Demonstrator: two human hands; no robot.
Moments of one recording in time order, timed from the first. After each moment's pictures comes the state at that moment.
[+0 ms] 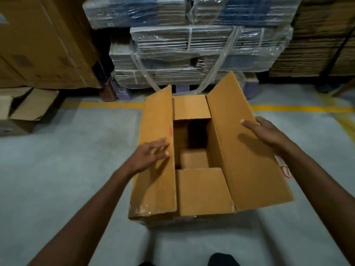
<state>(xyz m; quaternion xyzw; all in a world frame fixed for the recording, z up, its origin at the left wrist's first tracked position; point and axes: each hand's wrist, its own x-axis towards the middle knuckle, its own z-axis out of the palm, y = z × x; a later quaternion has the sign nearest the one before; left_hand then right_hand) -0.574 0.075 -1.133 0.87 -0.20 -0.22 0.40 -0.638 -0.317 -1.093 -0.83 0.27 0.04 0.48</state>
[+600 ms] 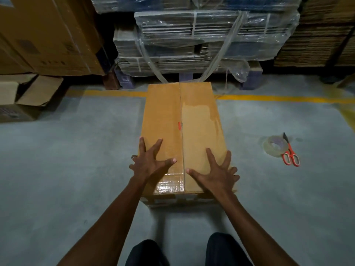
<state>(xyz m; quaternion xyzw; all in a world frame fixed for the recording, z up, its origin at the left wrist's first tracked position) -0.639 0.079 -1.201 0.95 0.00 -0.19 0.24 -0.736 -0.141 -1.210 -0.92 0.28 0.14 0.23</state>
